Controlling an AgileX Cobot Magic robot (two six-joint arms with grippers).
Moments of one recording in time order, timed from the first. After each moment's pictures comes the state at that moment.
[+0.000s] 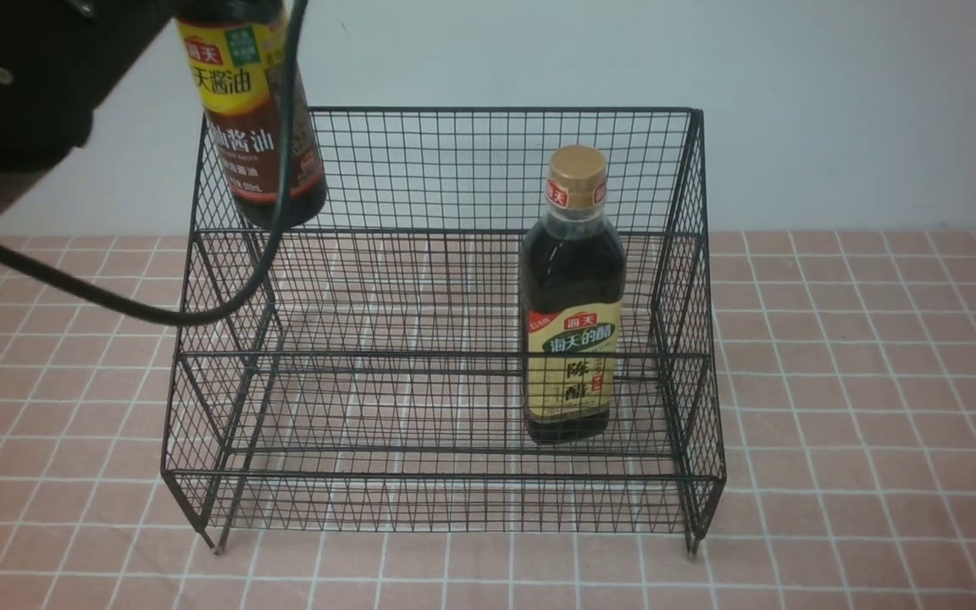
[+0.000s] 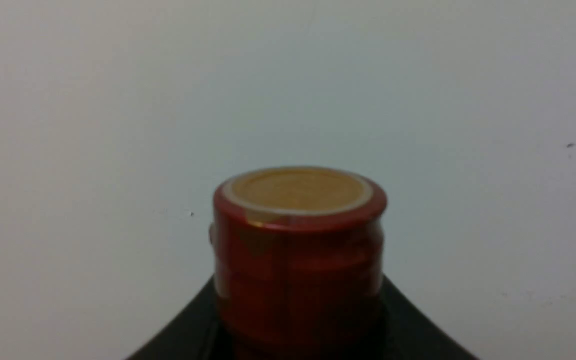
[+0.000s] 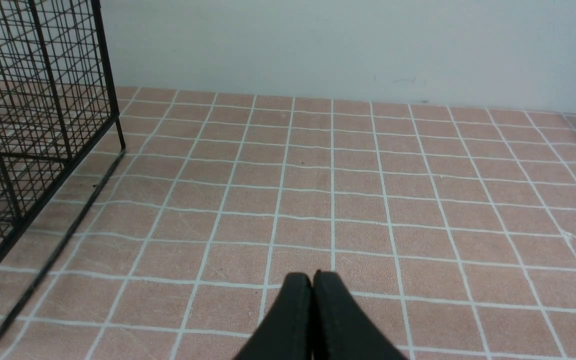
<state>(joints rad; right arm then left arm) 0.04 -0.01 0.02 -0.14 0.39 0.13 -0.33 1.45 -1.20 -0.64 -0.38 0.61</state>
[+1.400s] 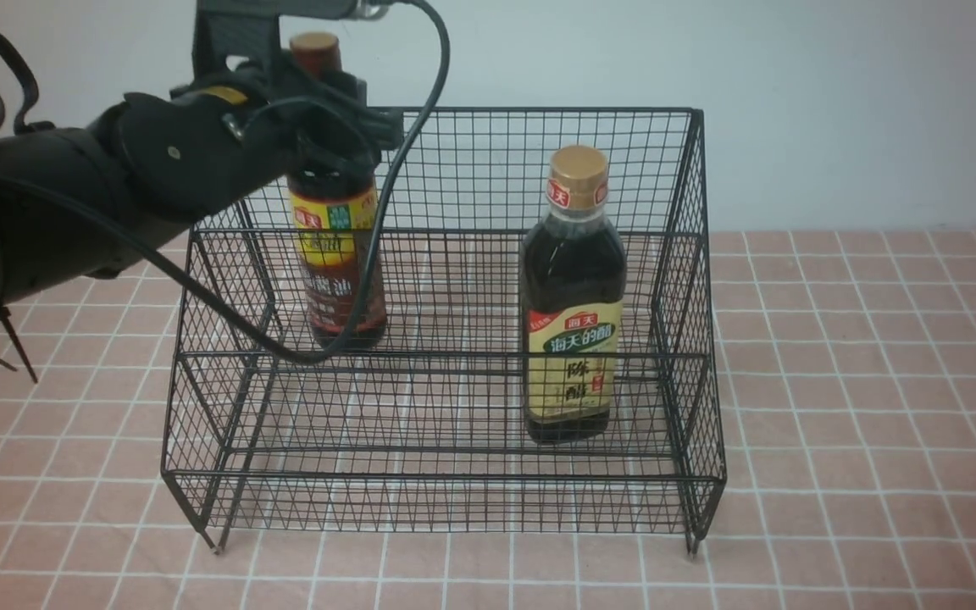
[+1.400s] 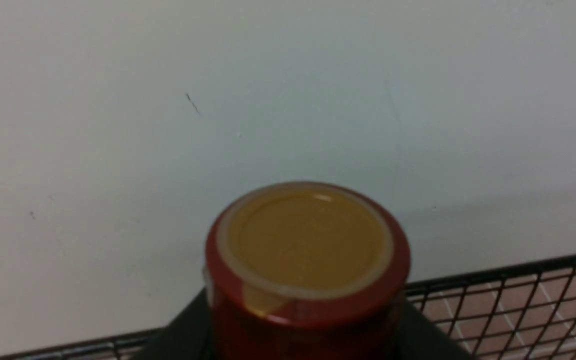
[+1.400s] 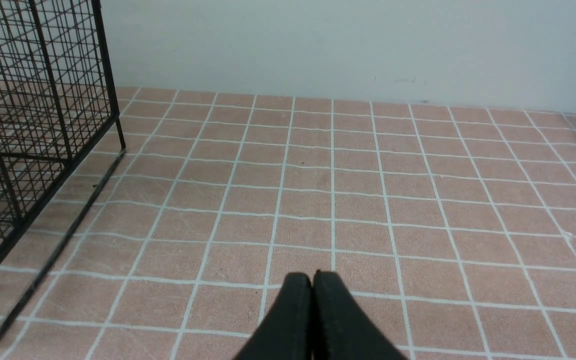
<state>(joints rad) 0.04 -0.01 0.02 -0.14 0.39 0.13 -0.33 1.66 -1.20 -0.68 -0.15 0.61</state>
